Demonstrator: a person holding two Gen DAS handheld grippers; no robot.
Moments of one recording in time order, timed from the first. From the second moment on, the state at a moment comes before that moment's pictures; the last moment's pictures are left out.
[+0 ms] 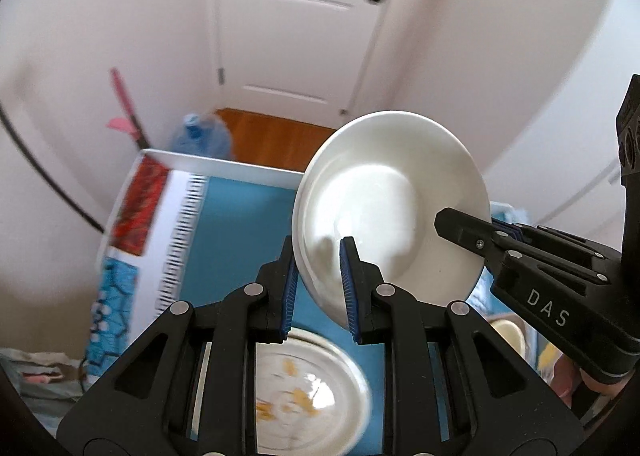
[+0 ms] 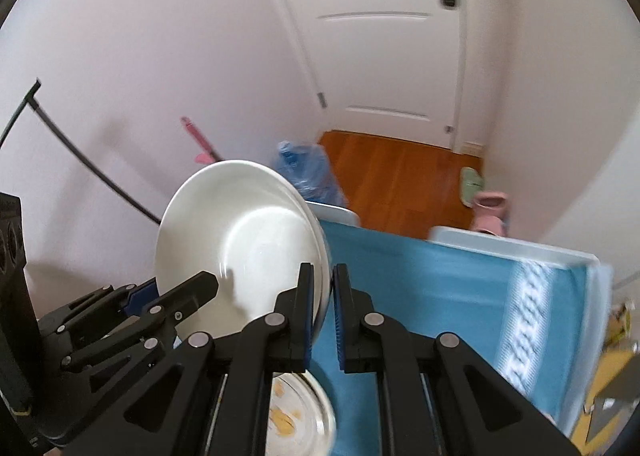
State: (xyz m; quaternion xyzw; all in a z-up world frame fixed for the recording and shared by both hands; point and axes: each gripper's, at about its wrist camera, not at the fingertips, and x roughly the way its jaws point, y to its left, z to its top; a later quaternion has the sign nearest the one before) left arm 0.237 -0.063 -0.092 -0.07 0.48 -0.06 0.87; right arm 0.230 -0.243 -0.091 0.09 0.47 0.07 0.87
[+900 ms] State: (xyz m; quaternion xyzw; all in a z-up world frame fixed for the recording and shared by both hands) left arm 0.146 -0.288 -0.166 0.01 0.57 -0.19 0.80; right arm 0.045 -0.424 -0.150 0.17 0.52 -0.08 0.83
